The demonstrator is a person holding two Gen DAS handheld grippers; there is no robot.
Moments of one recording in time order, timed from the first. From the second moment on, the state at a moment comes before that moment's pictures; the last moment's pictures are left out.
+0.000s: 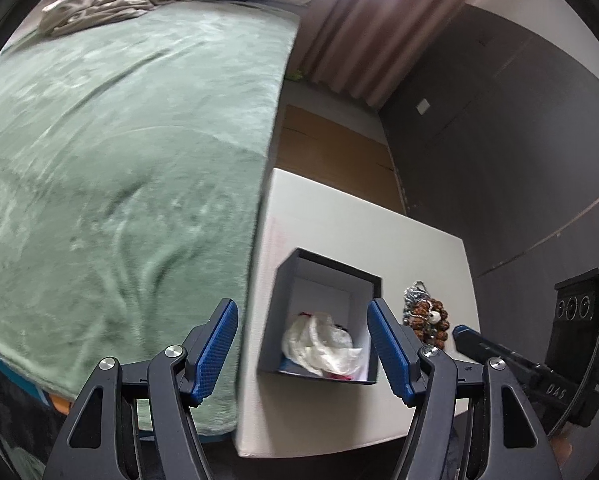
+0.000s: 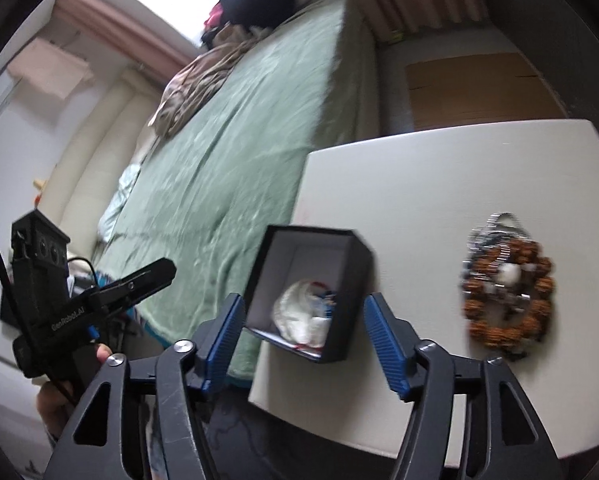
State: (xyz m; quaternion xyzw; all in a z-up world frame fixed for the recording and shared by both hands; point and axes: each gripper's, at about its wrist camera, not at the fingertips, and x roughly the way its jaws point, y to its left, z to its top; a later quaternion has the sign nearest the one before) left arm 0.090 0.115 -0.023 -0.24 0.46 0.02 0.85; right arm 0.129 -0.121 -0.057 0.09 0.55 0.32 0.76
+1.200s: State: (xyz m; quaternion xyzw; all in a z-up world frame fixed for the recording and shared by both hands) left arm 0.191 -0.091 -0.068 -0.08 0.55 -0.13 0.82; right arm 0.133 -0.328 -0.067 0.22 0.52 0.15 0.81
